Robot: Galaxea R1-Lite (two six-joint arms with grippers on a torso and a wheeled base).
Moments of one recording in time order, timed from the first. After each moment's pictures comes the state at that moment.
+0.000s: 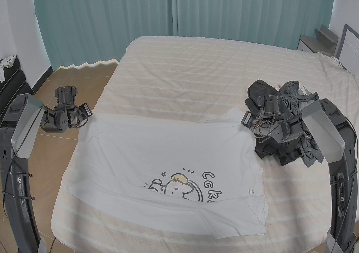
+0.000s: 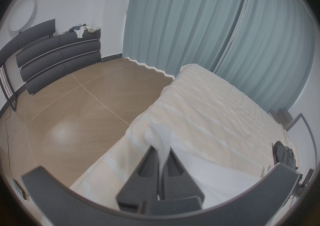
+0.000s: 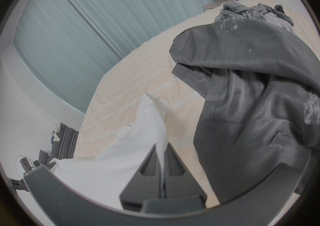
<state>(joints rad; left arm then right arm) 0.11 2.41 -1.63 -0.33 0.06 -0.43 0.20 2.50 -1.62 -0.38 -0.03 0.64</state>
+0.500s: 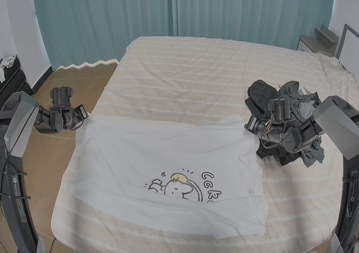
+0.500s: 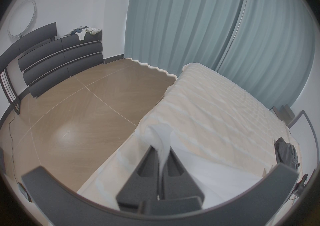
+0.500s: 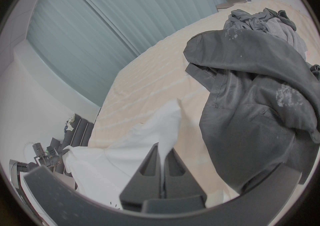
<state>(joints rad) 0.14 2.35 -1.54 -0.34 0.06 -0.39 0.21 2.33 -1.27 -0.62 0.09 0.59</state>
